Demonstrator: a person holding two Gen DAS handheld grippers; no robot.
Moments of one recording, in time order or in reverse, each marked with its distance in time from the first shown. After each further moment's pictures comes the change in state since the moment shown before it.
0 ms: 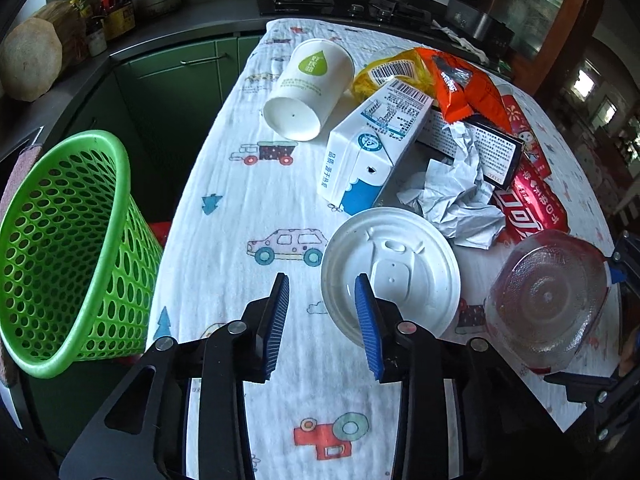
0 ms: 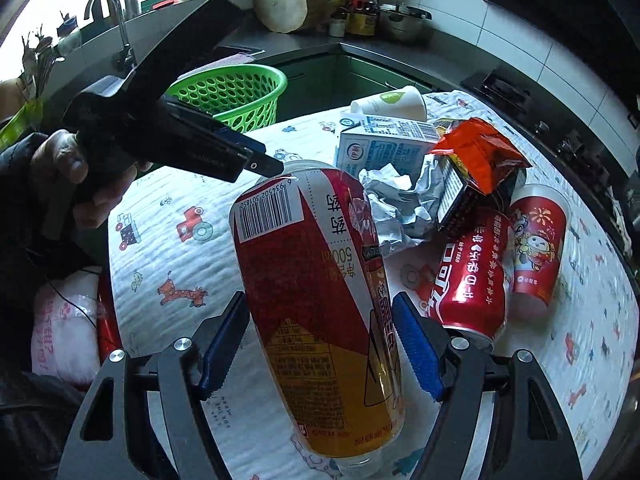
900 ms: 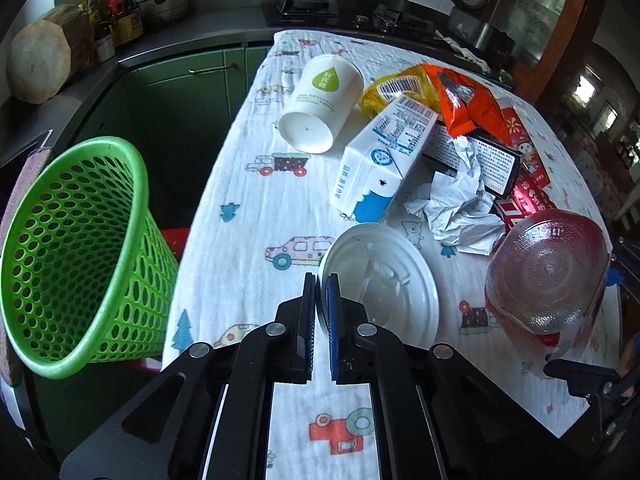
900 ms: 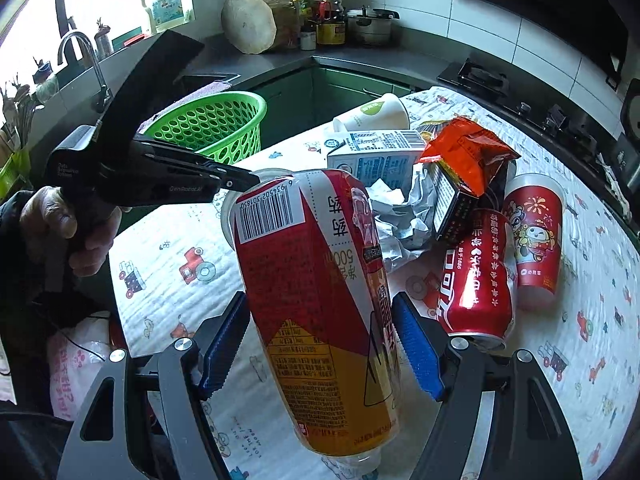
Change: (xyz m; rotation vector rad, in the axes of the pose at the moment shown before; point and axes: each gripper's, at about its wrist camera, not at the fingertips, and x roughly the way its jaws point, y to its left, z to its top) left arm -0.021 0.012 0.001 -0.011 -0.054 0.029; right arm 0.000 -0.004 0.011 0.132 -0.051 0.002
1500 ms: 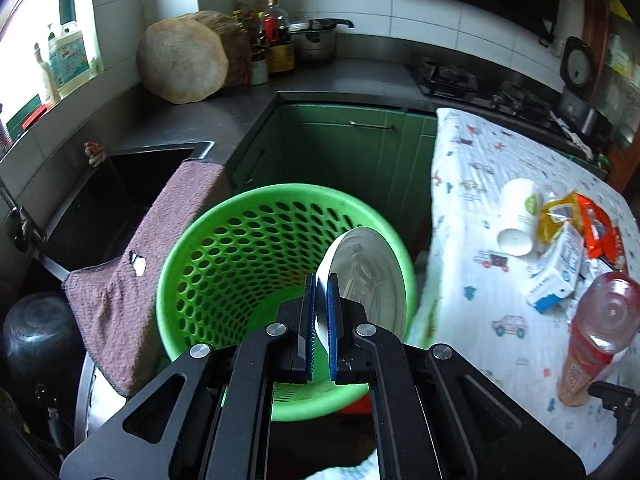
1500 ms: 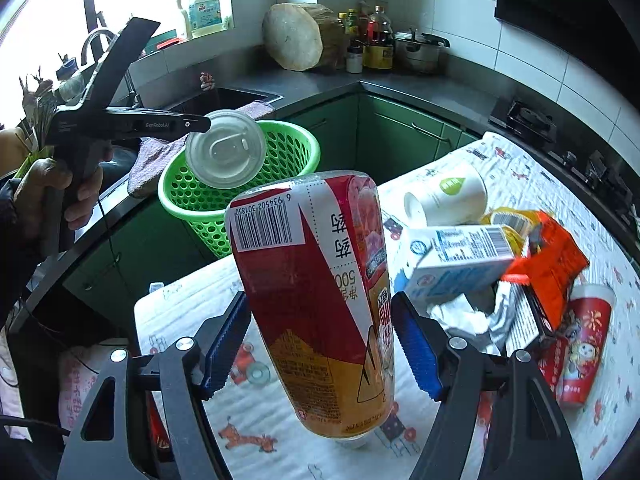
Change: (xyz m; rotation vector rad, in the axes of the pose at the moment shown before) left arm -0.080 0.166 0.024 -0.207 -0.149 0.342; right arm 0.035 0.054 0.084 -0.105 -0.054 0.087
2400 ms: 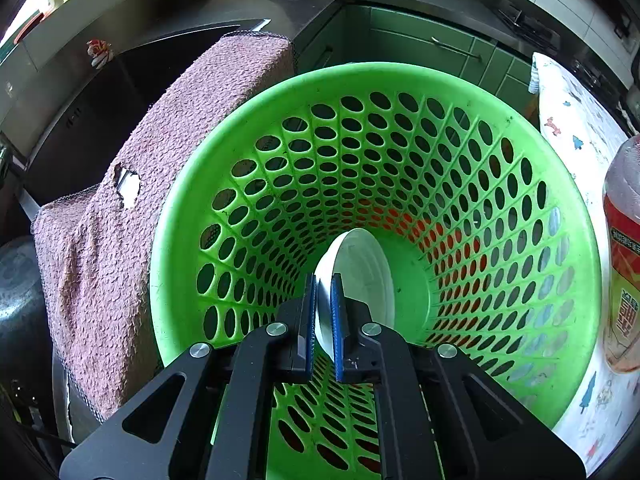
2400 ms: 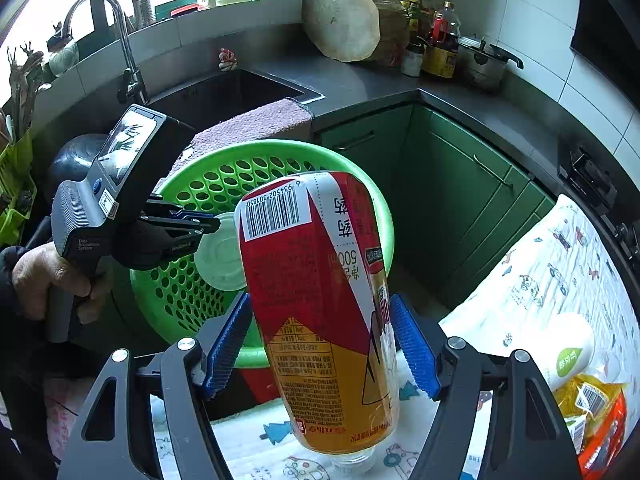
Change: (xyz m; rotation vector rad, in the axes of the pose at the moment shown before) left arm 0.134 0.088 -0.029 -0.117 0.271 0.066; right arm 0.142 0.062 0.133 -0.127 0.067 0.032
